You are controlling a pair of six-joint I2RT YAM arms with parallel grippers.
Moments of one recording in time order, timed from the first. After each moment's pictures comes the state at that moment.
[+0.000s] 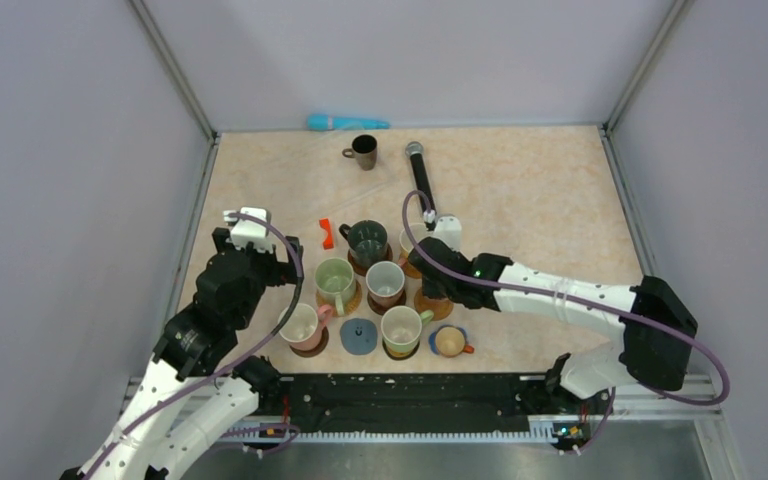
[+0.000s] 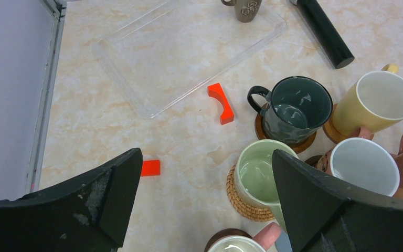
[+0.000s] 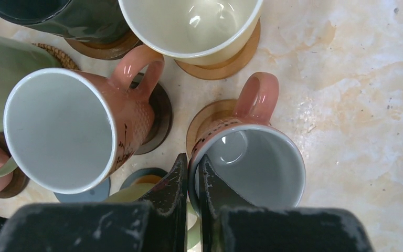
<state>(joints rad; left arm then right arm) -0.55 0.53 0.83 -0.59 -0.41 -0.11 1.03 1.39 0.97 -0.51 0.44 0.77</state>
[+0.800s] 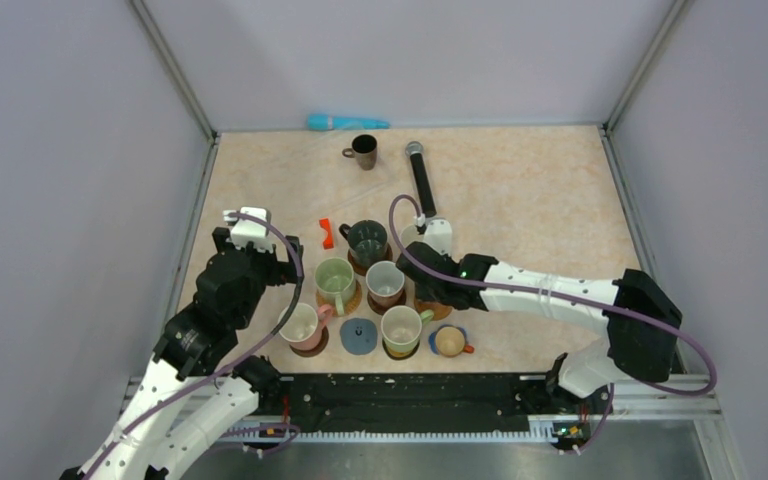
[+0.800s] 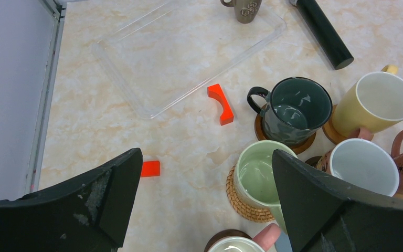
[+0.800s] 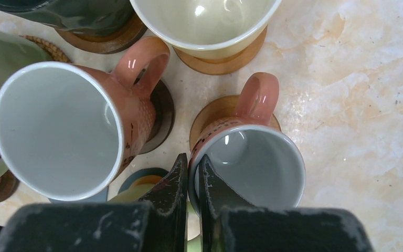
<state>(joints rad) -0.55 0.53 0.83 -0.59 -0.41 -0.11 1.07 1.47 1.02 -0.53 0.48 0.81</state>
